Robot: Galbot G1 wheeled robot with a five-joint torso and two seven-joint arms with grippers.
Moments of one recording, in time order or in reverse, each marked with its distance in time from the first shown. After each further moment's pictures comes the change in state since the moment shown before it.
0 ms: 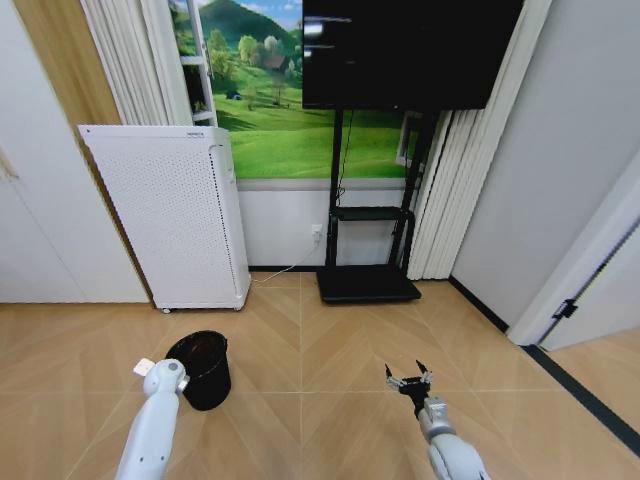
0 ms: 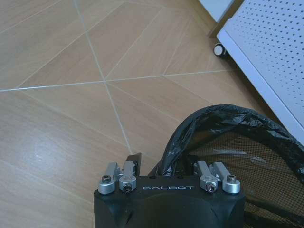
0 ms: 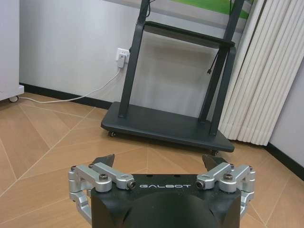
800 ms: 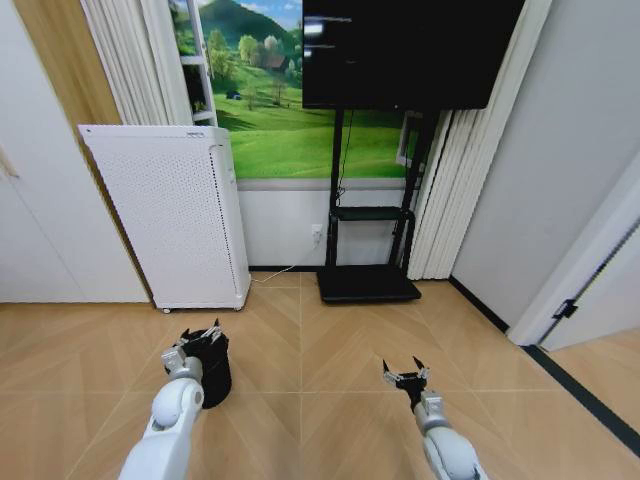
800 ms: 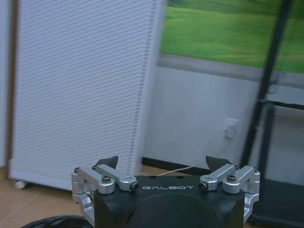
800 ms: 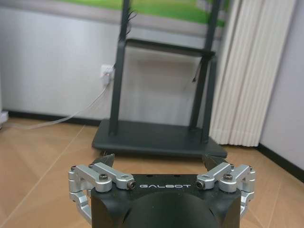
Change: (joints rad) left arm 0.342 0.001 0.208 -0.655 0.631 -0.092 0.674; right arm 0.042 0.062 0.017 0.057 0.042 -0.041 0.052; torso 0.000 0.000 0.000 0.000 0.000
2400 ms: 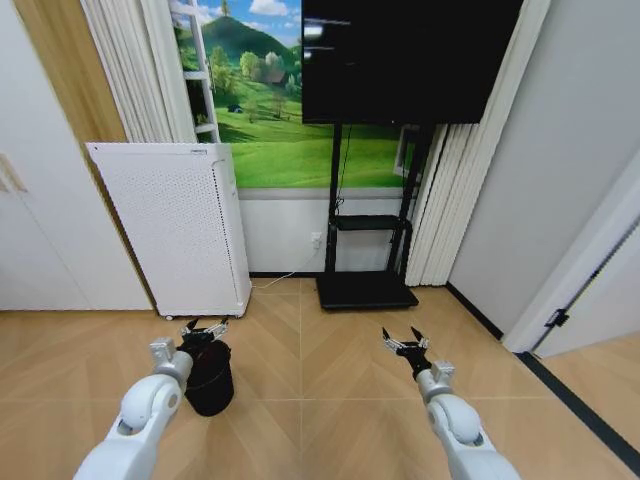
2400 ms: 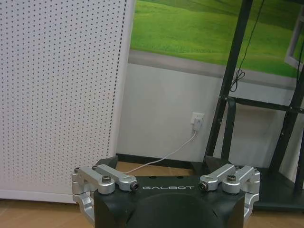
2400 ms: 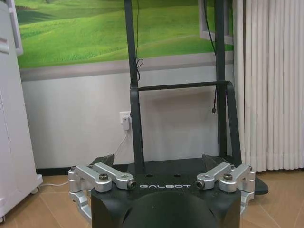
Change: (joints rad) left arm 0.003 0.209 -0.065 0.011 -0.232 0.100 0.137; right arm 0.121 -0.099 -0.003 -0.043 0.283 0.027 -0.116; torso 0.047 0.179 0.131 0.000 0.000
